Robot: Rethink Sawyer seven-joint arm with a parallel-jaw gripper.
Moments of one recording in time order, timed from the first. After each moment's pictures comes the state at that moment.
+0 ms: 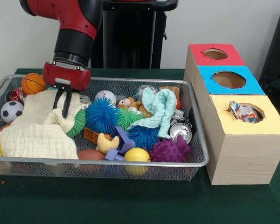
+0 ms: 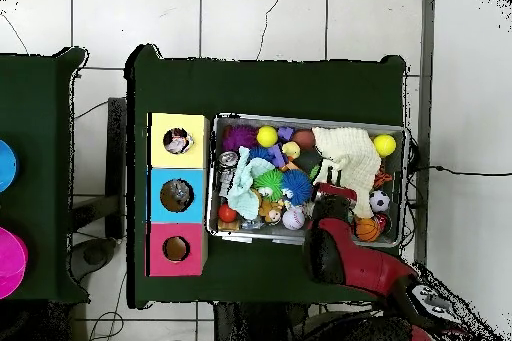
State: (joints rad) arm -0.57 -0.43 -0.06 1.87 -0.36 -0.69 1.71
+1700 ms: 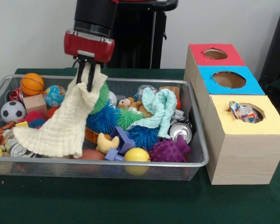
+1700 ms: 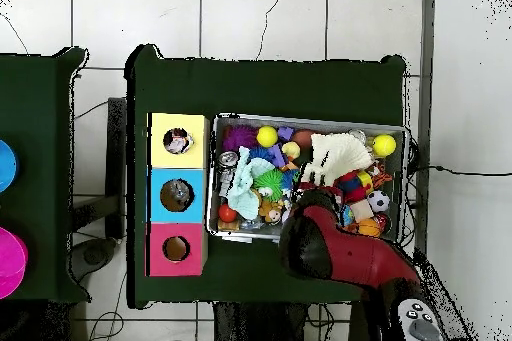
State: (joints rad) arm -0.41 -0.71 -0.08 1.91 -0.30 -0.16 1.71
